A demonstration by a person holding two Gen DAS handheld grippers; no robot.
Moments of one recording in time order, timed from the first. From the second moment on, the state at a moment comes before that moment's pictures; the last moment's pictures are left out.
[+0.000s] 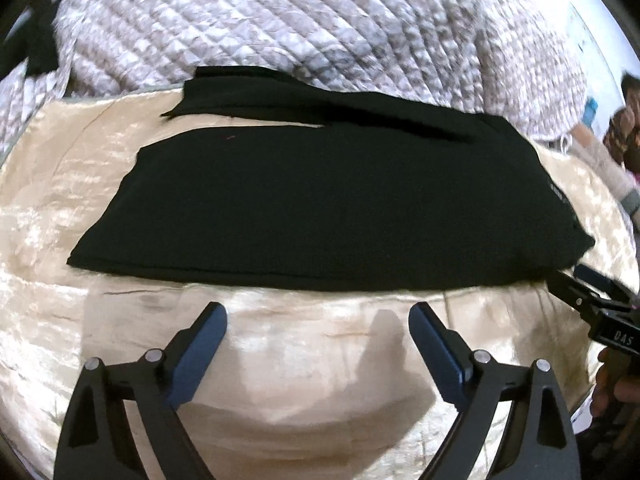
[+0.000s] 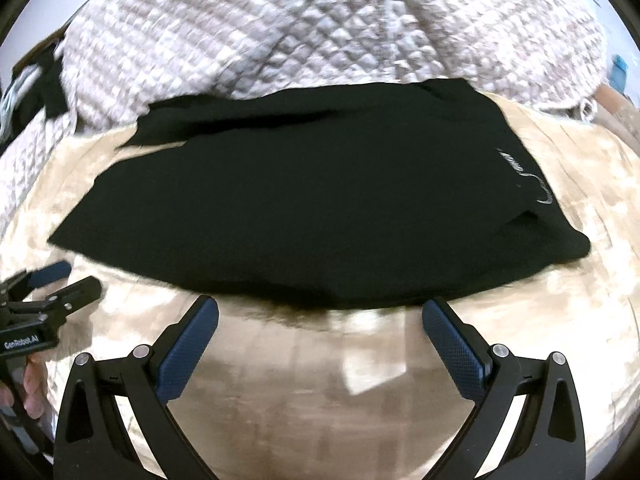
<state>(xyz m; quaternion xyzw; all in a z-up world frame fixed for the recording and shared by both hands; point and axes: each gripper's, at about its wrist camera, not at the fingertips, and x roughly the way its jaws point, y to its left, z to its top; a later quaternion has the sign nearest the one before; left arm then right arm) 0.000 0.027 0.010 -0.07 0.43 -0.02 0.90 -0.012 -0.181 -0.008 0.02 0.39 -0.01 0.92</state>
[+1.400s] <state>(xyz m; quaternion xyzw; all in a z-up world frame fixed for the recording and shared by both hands) -0.005 0.123 0.046 -0.20 0.37 0.04 0.91 -0.021 -0.324 0.033 0.32 0.32 -0.07 0.89</state>
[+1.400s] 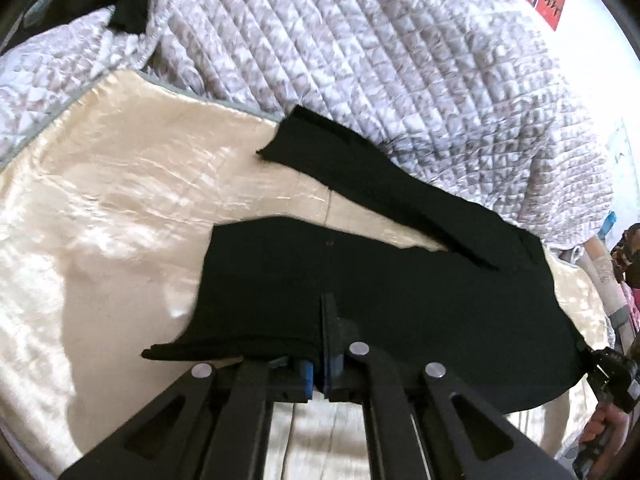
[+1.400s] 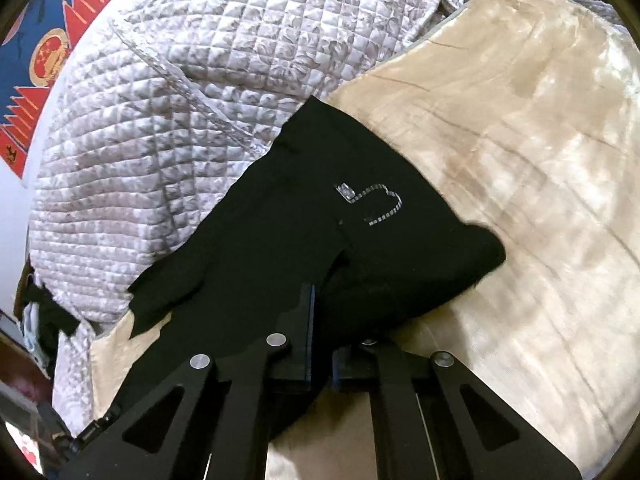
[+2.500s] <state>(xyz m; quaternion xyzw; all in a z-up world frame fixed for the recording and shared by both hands) -0.083 0.116 0.040 -0.16 0.40 0.07 0.90 -0.106 -0.306 0.060 0.21 0.33 -0.17 0.90</state>
